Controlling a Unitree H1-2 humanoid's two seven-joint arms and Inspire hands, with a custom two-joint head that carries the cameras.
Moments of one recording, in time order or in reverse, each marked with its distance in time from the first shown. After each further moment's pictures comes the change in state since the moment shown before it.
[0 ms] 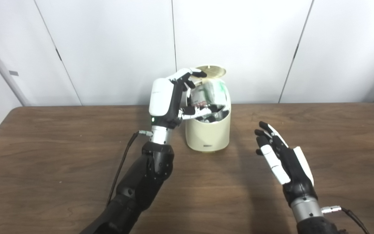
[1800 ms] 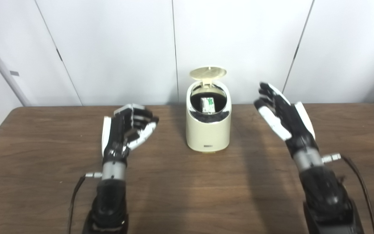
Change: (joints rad) left arm 0.463 -0.001 0.326 -0.708 -0.509 0.507 -0.566; right arm -0.375 -0.168 0.006 0.271 -0.001 -0.107 -0.008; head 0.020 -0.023
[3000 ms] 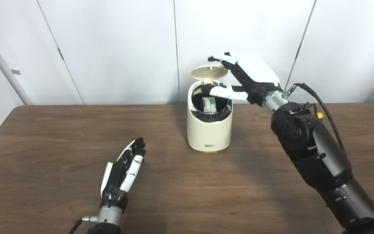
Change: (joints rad) left arm 0.203 -0.033 -0.005 -0.047 -0.127 0.003 -0.073; right arm -0.348 -0.183 0.297 0.194 -0.427 -0.134 0.198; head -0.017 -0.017
